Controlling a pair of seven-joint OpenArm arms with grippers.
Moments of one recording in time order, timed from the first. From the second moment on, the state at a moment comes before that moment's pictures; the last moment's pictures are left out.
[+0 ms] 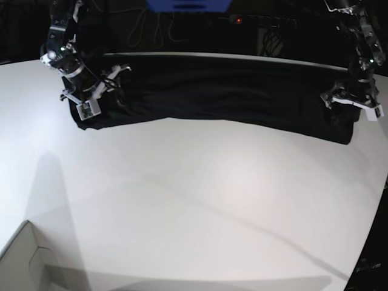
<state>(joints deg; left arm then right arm) 14.1 -14.0 -32.4 76.9 -31.1 -18.4 27.3 -20.5 1.6 20.1 98.4 3.5 39.4 -28.9</state>
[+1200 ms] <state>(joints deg) 8.2 -13.0 -39.2 75.0 -22.5 -27.1 33.4 -15.2 1.3 20.0 99.7 3.5 39.4 -28.8</state>
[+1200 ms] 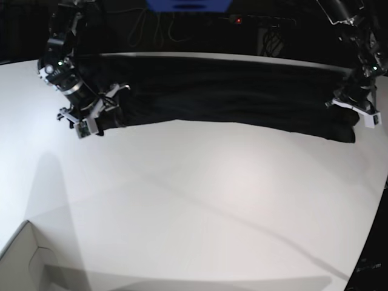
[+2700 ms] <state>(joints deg) 19.8 1.7 0.6 111.3 9.7 -26.7 33.8 -14.4 -0.4 23.0 99.5 3.6 39.5 -28.9</state>
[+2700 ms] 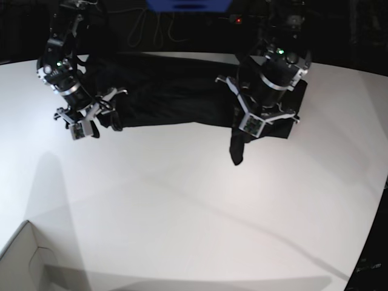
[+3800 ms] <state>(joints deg) 19.8 -2.5 13.0 111.2 12.1 -26.8 33.8 -14.4 -0.4 22.9 99.5 3.5 39.5 -28.9</state>
